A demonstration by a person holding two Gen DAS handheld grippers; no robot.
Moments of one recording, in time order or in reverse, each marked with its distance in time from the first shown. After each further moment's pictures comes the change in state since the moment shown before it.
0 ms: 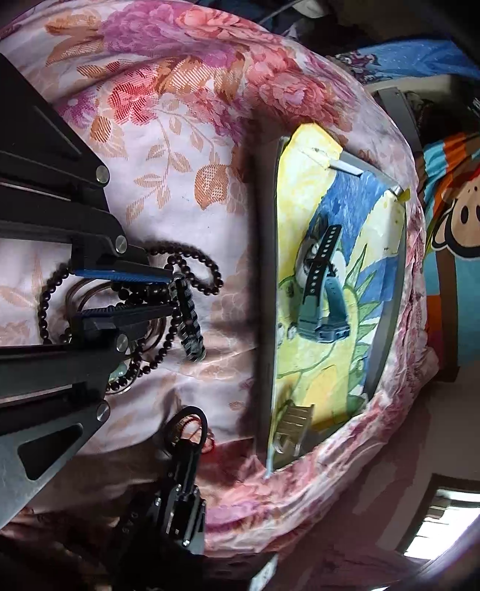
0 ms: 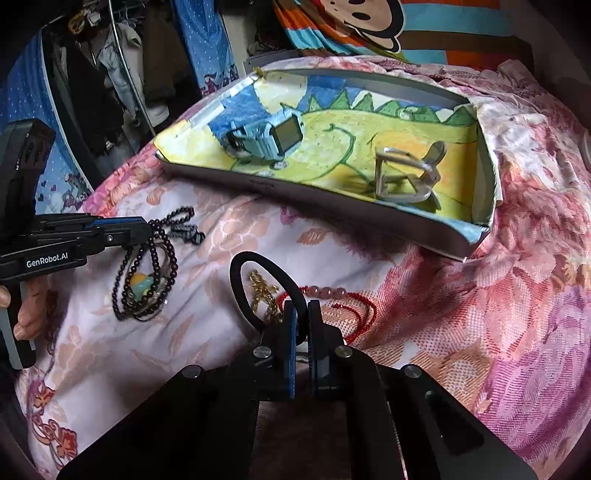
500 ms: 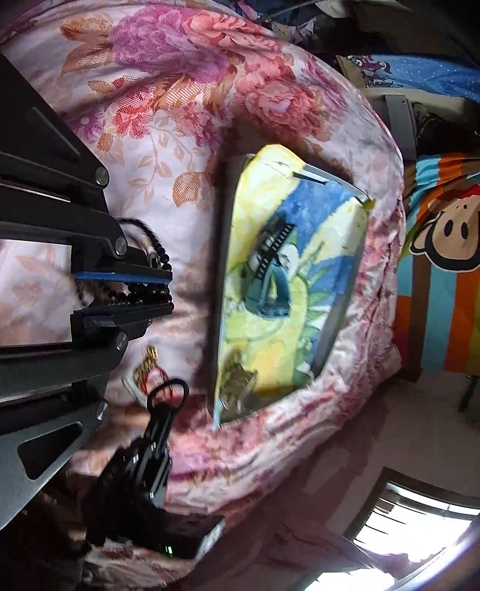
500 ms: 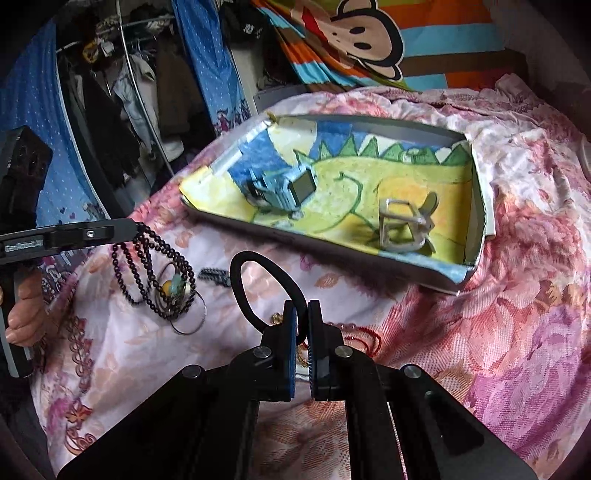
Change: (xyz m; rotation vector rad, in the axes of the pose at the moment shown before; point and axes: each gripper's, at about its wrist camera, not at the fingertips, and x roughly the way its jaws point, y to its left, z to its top) left arm -0.054 0.007 0.013 -0.101 -0.107 -0.139; right arm -0.030 0.002 0.011 0.017 -0.138 0.059
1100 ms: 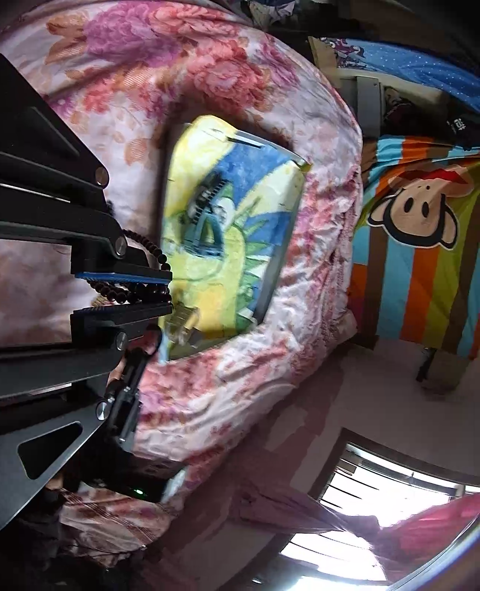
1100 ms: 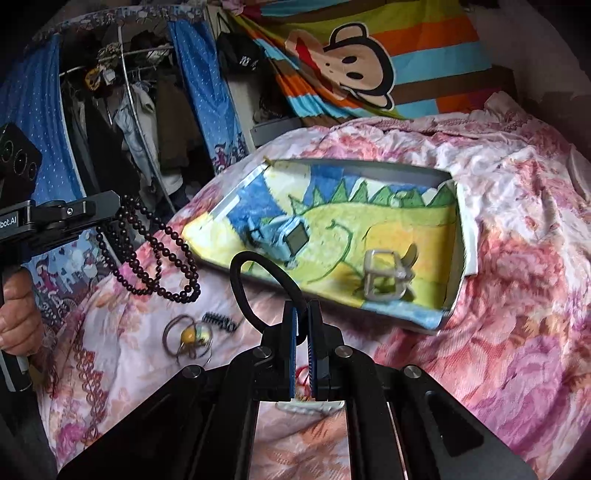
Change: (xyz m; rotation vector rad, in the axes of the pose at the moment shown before) left arm -0.045 -0.027 0.028 0.003 -0.176 -0.140; right arm -0.019 -0.010 0.024 0.031 -0.132 -0.026
